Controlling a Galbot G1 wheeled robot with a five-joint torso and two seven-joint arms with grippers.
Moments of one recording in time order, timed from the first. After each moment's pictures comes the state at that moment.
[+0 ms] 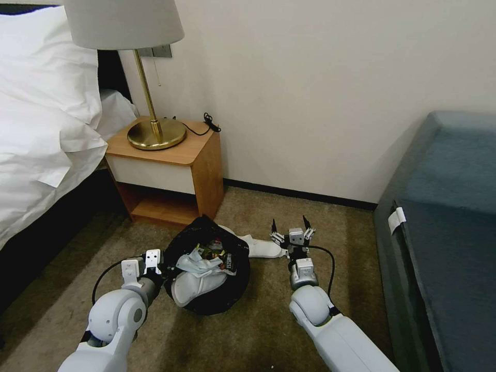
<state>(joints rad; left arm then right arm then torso) 1.33 -1.24 -0.54 -1.96 -0.58 0.74 -0.16 -1.03 1.21 -0.04 1.50 0.12 0.05 0.50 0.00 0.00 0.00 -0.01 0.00</state>
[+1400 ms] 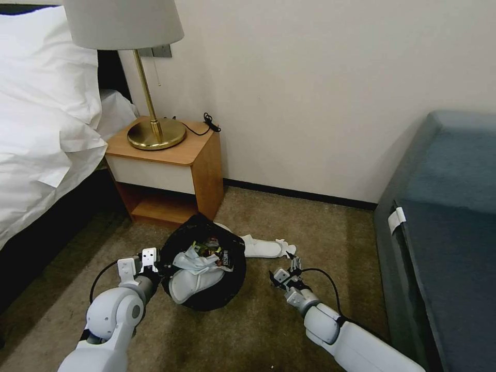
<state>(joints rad) 1.31 -1.28 -0.56 -1.93 -0.55 0.74 -0.13 -0.87 1.07 -0.40 1.27 -0.08 -0.09 0.31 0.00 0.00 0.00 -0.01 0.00</state>
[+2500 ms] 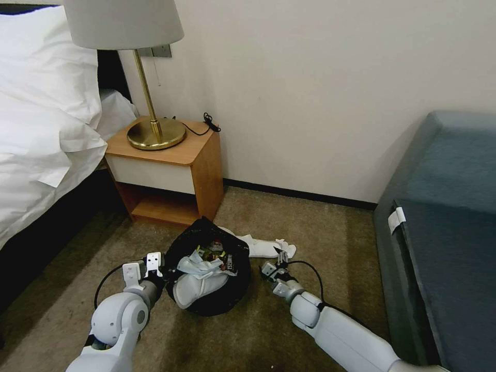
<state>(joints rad) 1.34 -1.31 -0.56 -1.94 -0.52 0.74 -0.12 -0.74 1.23 -0.43 1.03 -0.15 -0.03 0.27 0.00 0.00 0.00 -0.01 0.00</state>
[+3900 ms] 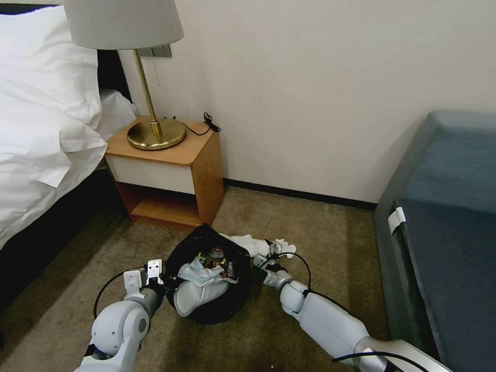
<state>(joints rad) 1.39 -1.34 -0.57 -1.95 -0.47 0.73 -0.09 -0.63 1.37 -0.42 0.75 -0.23 0.07 0.27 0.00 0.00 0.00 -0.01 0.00</state>
